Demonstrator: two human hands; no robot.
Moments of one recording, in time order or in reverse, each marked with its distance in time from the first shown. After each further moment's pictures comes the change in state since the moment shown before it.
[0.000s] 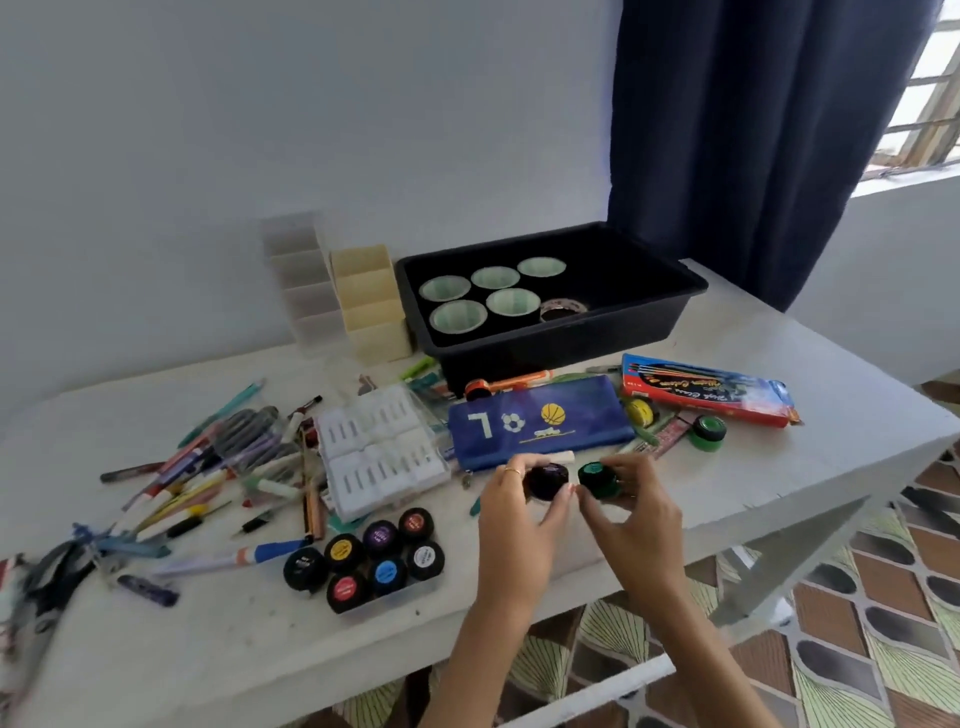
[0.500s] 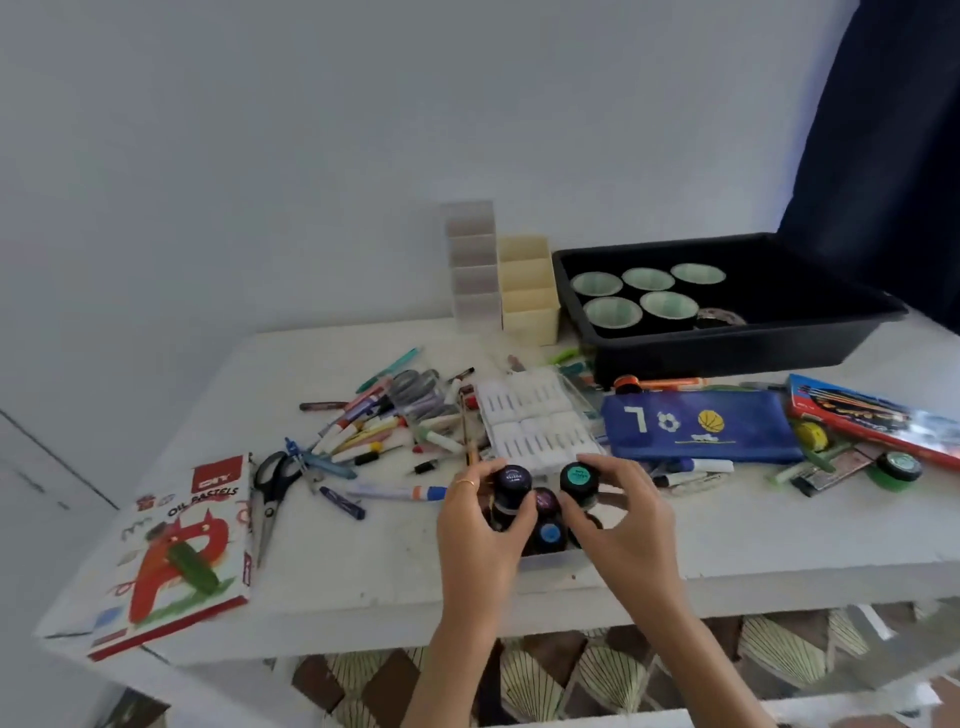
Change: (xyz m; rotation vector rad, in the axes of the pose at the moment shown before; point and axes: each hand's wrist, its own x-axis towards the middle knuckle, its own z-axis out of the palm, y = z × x) left_hand -0.041 -0.040 -0.159 0.099 0.361 -0.116; right_hand -0.056 -0.094 0.103 0.098 -0.246 -0.128
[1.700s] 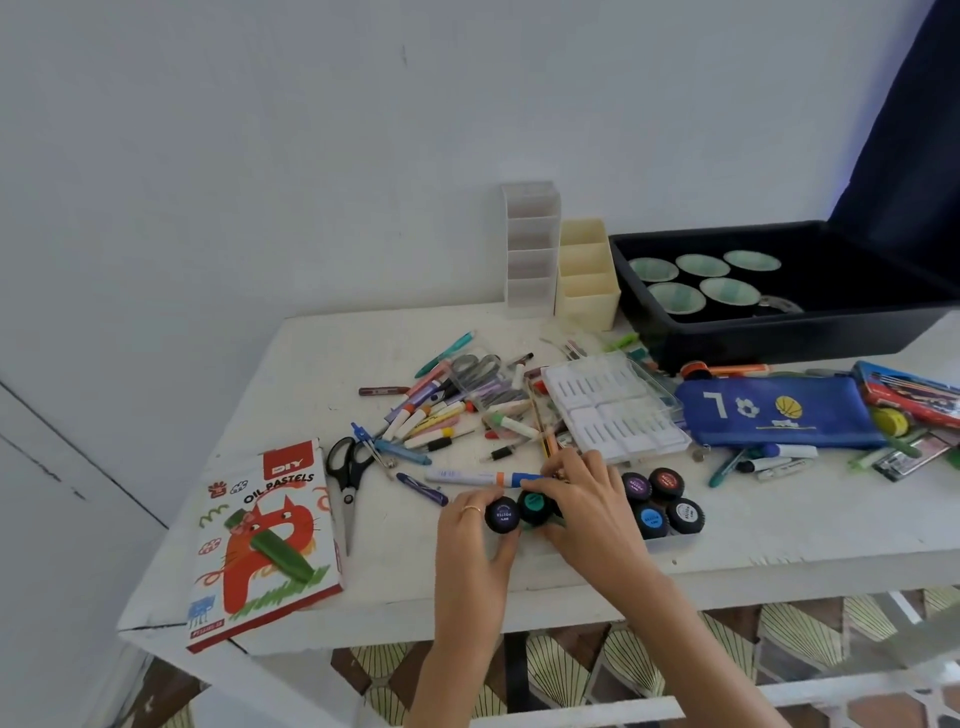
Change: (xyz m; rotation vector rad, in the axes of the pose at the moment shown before) left_hand 0.007 -0.080 -0.083 0.230 -0.084 0.037; right_hand -0.008 -0.034 0.110 -0.729 -0.354 -0.307
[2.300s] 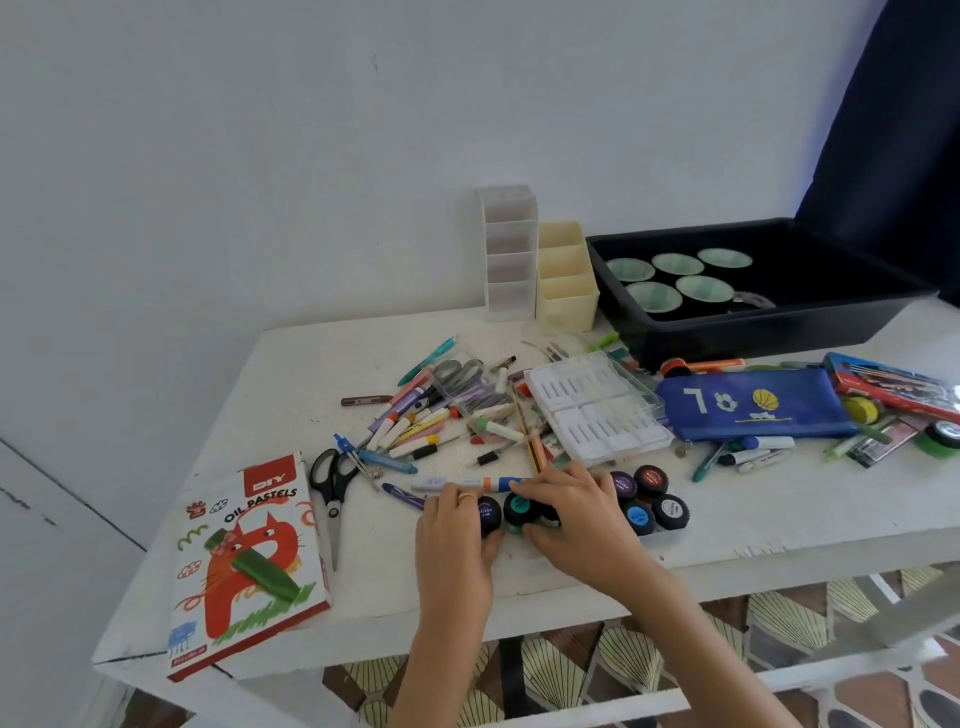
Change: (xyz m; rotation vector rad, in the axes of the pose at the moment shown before) left_hand 0.021 -0.001 0.002 0.380 -0.149 0.042; right_hand -0.002 0.004 -0.011 0.137 -0.168 0.031
